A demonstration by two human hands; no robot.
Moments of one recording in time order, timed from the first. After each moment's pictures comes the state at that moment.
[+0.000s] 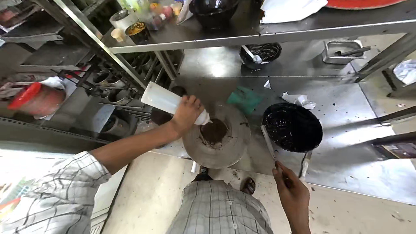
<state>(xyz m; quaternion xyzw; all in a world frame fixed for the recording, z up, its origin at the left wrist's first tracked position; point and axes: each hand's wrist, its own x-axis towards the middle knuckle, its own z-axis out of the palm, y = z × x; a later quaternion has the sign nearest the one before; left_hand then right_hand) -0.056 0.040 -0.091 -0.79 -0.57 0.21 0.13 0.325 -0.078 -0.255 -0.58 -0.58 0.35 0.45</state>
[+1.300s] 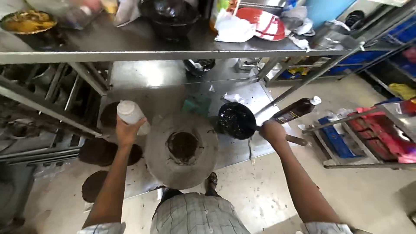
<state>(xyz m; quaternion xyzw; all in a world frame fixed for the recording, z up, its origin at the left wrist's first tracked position) -0.184 0.112 -0.232 -0.45 -0.69 -0.50 -0.27 0.375 0.082 -0.152 -0.82 -0.57 0.07 -0.08</state>
